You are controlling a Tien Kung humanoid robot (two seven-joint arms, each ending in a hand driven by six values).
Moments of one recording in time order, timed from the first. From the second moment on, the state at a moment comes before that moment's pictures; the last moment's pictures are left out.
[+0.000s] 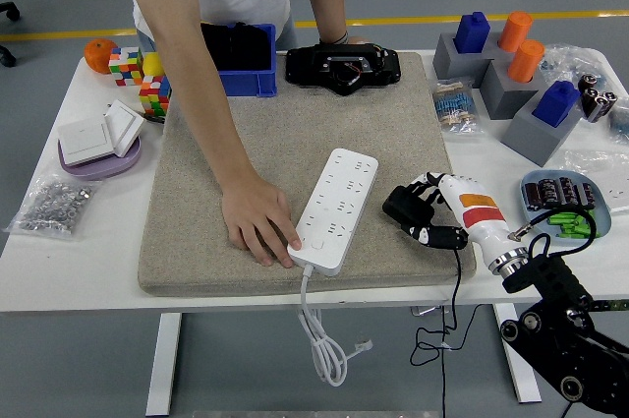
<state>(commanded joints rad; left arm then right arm) 0.07 0.10 -1.08 -0.18 0.74 -0.05 0.12 0.30 -0.19 0.83 1.05 -1.87 -0.50 0.20</state>
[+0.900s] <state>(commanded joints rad) 0.07 0.10 -1.09 -0.18 0.74 -0.05 0.12 0.28 -0.21 0.86 1.16 -1.84 -0.50 0.23</state>
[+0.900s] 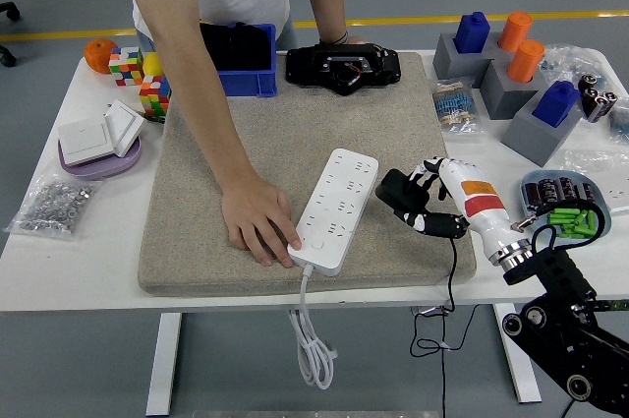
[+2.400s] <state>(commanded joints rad) 0.07 0.10 -1.09 -0.18 0.74 -0.05 0.11 0.29 -0.21 0.87 1.26 -1.80 -0.49 0.23</state>
